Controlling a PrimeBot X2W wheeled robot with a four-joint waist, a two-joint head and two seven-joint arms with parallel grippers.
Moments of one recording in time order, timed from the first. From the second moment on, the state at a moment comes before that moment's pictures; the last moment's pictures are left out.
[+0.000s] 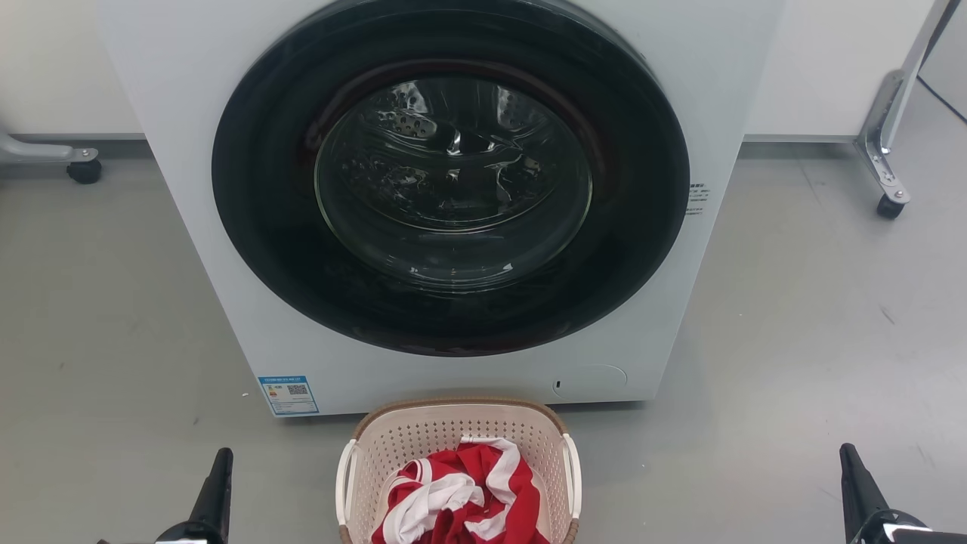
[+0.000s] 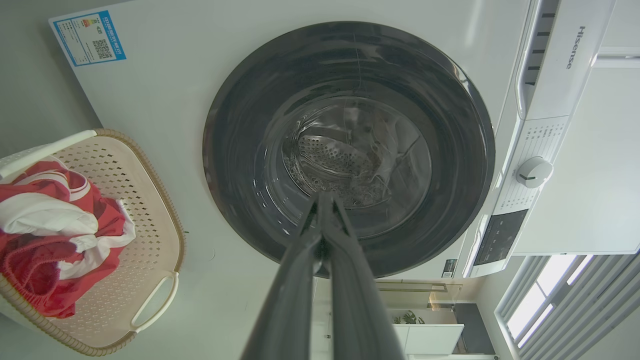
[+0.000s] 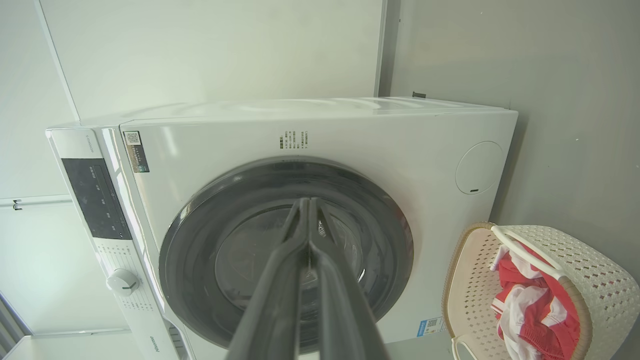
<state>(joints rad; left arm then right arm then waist) -0.08 0.04 0.09 0.30 -1.60 -0.12 0.11 -0.09 -0.04 -0.13 0.30 1.60 0.12 0.11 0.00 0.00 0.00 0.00</state>
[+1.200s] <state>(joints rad) -0.08 0.04 0.09 0.30 -1.60 -0.12 0.11 -0.09 -0.04 -0.13 0.30 1.60 0.12 0.11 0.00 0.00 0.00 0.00</state>
